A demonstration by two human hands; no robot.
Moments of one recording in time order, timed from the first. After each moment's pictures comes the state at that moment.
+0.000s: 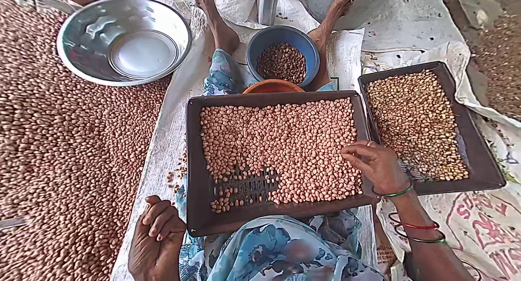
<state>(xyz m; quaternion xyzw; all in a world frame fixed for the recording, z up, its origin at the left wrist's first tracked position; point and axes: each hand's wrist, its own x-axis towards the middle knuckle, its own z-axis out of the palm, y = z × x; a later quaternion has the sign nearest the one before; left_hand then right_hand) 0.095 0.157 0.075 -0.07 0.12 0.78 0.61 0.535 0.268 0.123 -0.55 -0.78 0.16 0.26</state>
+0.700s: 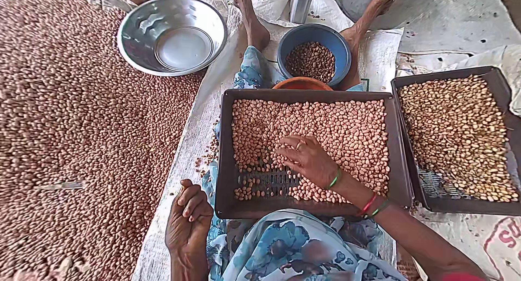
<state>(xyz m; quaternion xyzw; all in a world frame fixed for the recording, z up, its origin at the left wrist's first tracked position) 0.103 0.152 0.084 -0.07 0.10 0.78 0.61 0.378 0.301 0.084 -0.31 -0.91 0.18 0.20</state>
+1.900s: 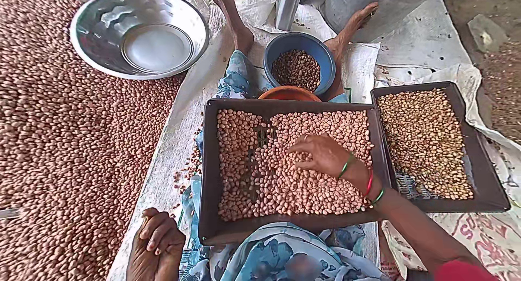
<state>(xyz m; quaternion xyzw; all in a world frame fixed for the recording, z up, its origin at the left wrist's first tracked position) 0.078 0.140 0.063 -0.11 0.12 0.80 0.57 0.410 0.344 0.132 -0.41 -0.87 0.26 -0.04</state>
